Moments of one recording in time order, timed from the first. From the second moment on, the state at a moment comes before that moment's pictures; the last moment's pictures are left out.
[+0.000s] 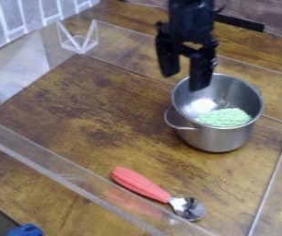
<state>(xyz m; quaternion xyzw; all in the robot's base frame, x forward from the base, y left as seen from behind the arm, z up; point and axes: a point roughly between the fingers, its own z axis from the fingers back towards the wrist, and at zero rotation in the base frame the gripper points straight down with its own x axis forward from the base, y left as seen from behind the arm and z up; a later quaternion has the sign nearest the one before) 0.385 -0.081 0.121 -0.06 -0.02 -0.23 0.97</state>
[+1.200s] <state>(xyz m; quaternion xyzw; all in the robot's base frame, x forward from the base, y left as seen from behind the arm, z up) 0.392 -0.089 0.123 -0.04 -0.02 -0.22 0.97</state>
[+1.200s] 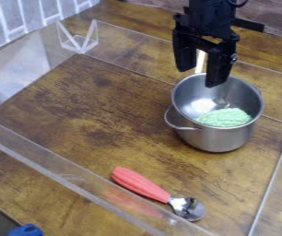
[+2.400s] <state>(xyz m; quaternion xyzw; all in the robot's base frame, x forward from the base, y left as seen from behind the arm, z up) 0.401 -0.085 0.111 -0.03 -0.02 -0.13 0.99</state>
